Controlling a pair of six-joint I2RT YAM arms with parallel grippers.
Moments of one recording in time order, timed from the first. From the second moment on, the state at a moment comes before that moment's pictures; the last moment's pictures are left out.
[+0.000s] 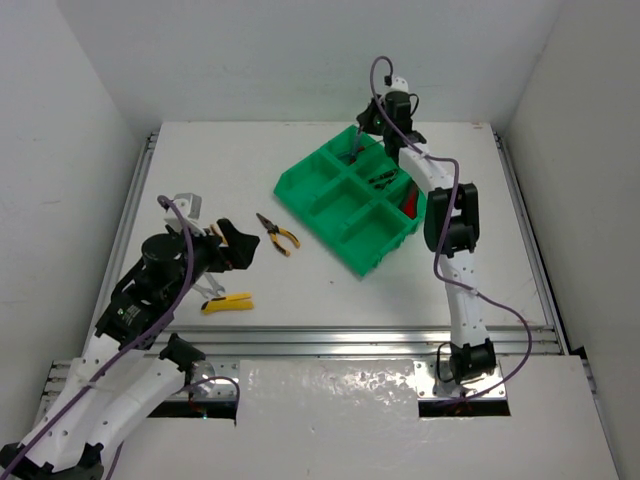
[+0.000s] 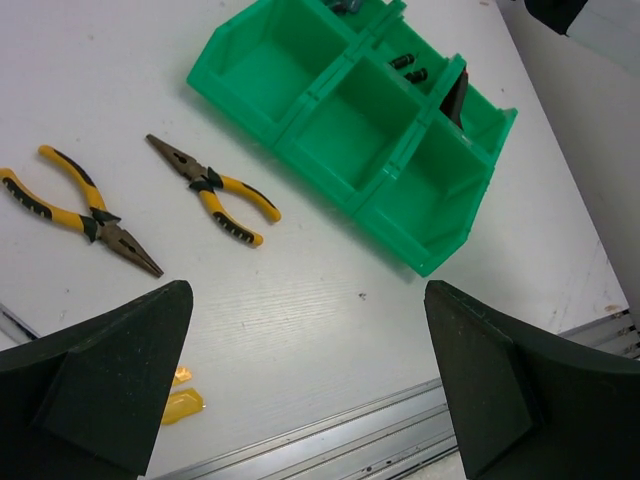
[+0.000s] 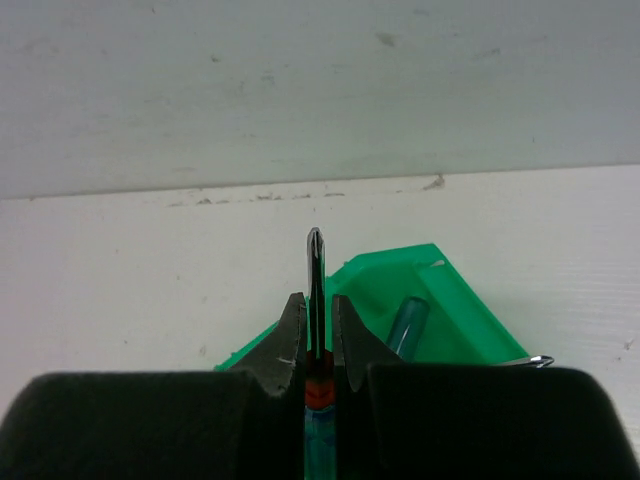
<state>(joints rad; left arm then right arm) -0.44 0.58 0.78 -0.52 -0.08 -0.47 0.21 2.55 2.24 0.05 -0.08 0.39</state>
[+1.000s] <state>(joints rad) -0.39 0.63 0.98 -0.86 -0.87 -0.83 0.83 1.91 1.55 -0.21 -0.29 0.03</state>
